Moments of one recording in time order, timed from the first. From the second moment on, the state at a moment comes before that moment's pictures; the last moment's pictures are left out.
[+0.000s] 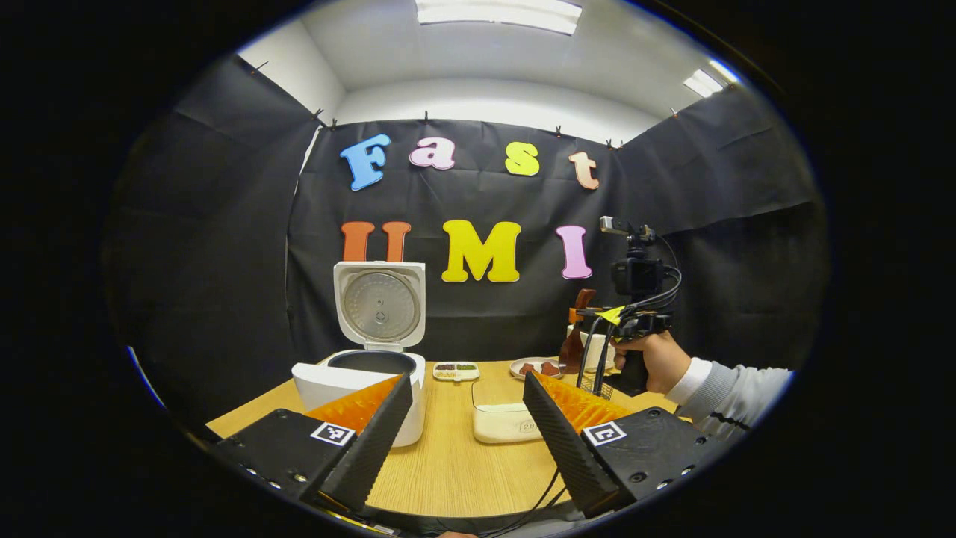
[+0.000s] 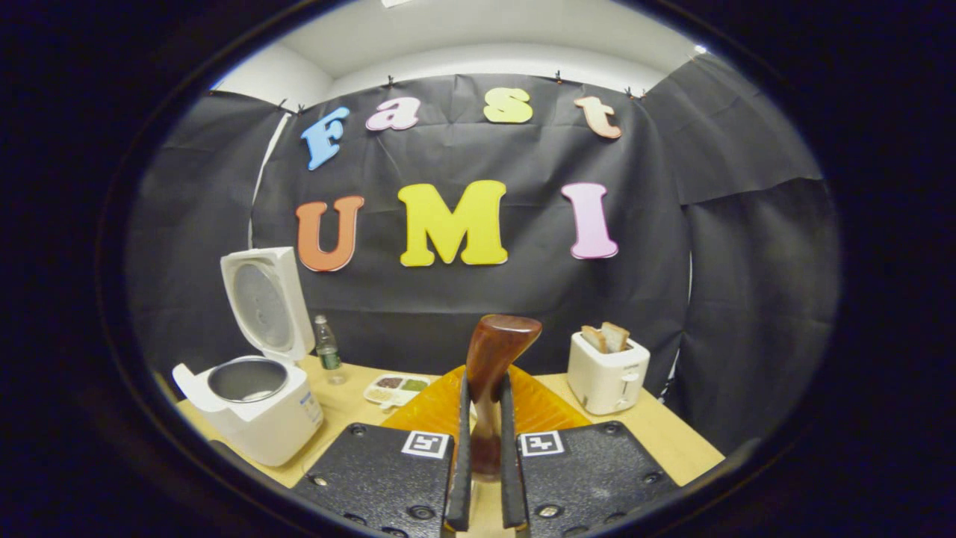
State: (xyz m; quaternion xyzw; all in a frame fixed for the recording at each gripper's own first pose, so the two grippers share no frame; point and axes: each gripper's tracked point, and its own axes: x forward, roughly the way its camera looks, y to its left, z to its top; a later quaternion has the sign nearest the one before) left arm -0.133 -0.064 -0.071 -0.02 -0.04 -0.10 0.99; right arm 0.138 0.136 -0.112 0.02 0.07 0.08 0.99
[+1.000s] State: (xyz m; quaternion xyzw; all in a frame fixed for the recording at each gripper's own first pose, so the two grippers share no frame) left arm -0.155 -0.027 -0.057 -0.03 -0.05 -0.06 1.00; right arm 0.175 0.198 -0.252 -0.07 0.16 0.11 0.98
